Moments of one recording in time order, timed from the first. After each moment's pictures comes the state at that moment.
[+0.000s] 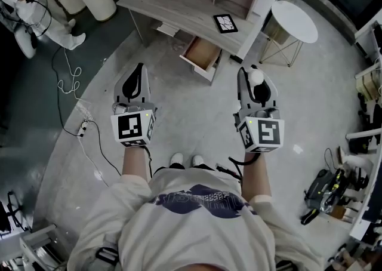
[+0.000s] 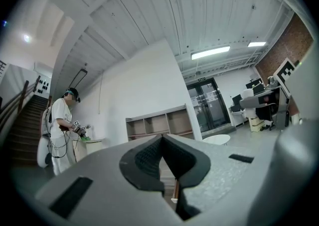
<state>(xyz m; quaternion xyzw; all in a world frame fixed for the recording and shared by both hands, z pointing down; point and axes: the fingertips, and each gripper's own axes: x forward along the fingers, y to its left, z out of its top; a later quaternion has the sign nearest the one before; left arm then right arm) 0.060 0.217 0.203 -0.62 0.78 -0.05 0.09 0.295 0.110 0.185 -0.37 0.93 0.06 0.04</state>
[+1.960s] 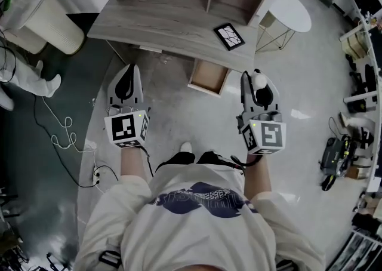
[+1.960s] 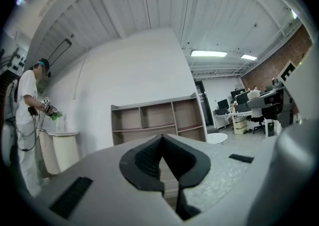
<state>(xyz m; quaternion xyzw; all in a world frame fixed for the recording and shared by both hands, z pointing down) -0.213 -0.029 0.247 -0.72 0.69 -0.05 0.05 0.073 -0.066 0.227 -0.50 0.86 0.03 -0.02</state>
